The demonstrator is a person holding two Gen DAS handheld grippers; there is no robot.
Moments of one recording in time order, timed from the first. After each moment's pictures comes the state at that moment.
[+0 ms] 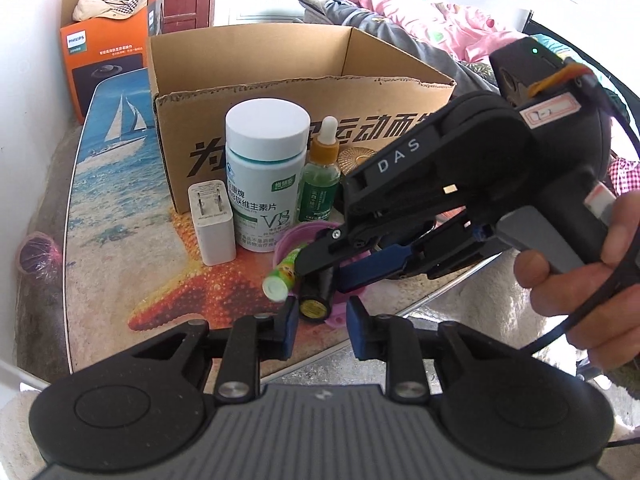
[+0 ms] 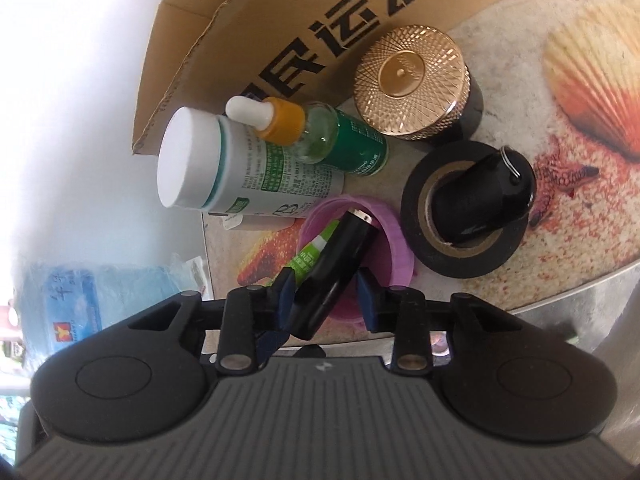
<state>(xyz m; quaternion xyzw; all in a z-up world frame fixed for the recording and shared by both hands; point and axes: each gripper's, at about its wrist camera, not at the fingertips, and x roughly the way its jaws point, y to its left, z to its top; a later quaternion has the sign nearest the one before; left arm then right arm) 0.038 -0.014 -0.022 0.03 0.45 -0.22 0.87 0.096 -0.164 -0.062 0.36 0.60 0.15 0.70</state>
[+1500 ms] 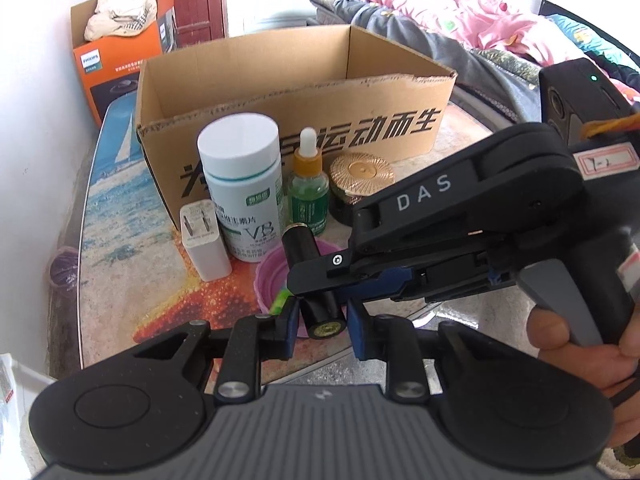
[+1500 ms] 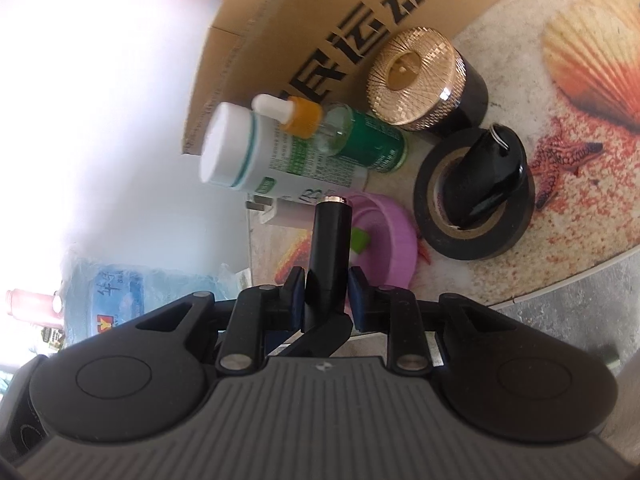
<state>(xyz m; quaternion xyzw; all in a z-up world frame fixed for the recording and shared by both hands) 0.032 -0.051 -0.011 0.08 0.44 -0.18 0.88 0.060 -0.176 -0.070 0.40 0.51 0.22 0.73</state>
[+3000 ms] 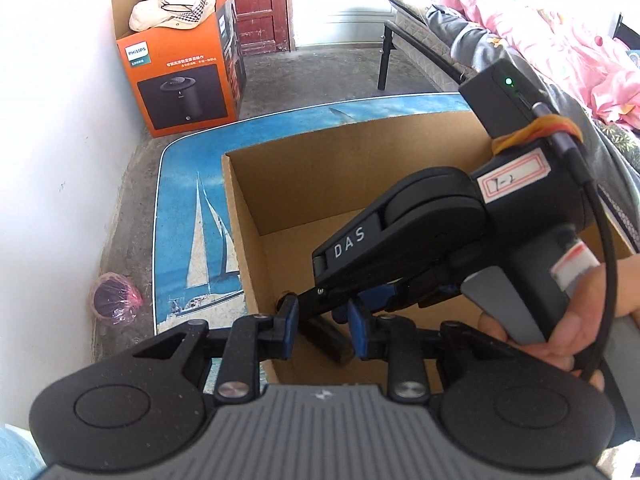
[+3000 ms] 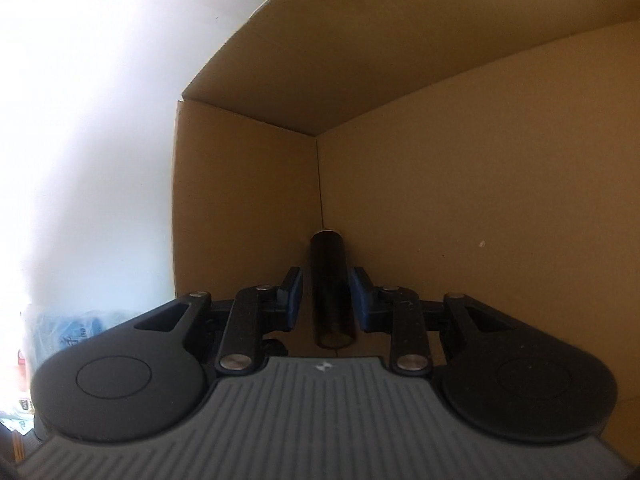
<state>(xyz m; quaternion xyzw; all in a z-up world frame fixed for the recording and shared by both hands) 0.254 -0.014 0.031 0.07 0.47 -0.09 0.87 0.368 -0.108 -0.056 0.30 0.63 0.21 0.69</state>
